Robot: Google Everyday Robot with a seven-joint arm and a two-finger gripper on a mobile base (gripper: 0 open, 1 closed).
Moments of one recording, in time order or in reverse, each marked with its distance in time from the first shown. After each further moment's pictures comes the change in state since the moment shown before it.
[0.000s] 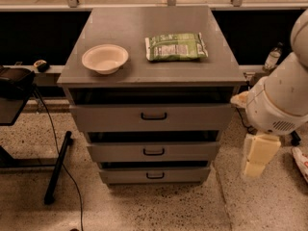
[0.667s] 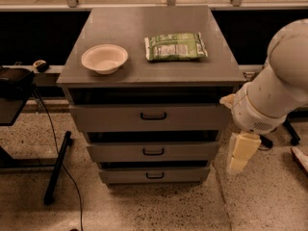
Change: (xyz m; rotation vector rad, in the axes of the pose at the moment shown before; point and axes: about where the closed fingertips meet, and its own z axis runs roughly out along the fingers) arm -0.006 -0.020 0.038 0.013 -0.027 -0.015
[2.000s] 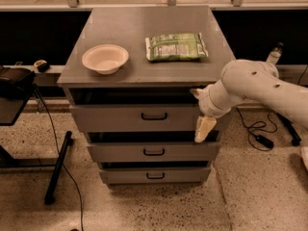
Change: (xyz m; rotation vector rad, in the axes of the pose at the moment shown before) arm -0.021 -0.149 0.166 0.175 -0.156 -0.176
